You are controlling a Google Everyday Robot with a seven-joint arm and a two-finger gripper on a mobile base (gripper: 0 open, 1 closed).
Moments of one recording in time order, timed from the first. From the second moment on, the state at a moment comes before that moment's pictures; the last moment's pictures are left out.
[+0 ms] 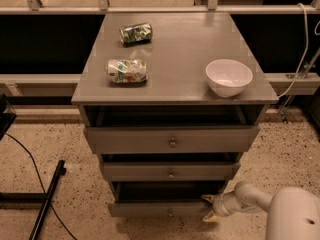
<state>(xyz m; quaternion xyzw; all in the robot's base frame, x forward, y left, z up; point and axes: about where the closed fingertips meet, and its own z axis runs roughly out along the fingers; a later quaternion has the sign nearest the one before) 0.515 -0.228 0.166 -0.68 0.67 0.16 0.25</state>
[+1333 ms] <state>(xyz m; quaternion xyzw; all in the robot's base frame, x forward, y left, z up) 0.455 -0.186 0.221 -0.73 0.59 0.26 0.23</state>
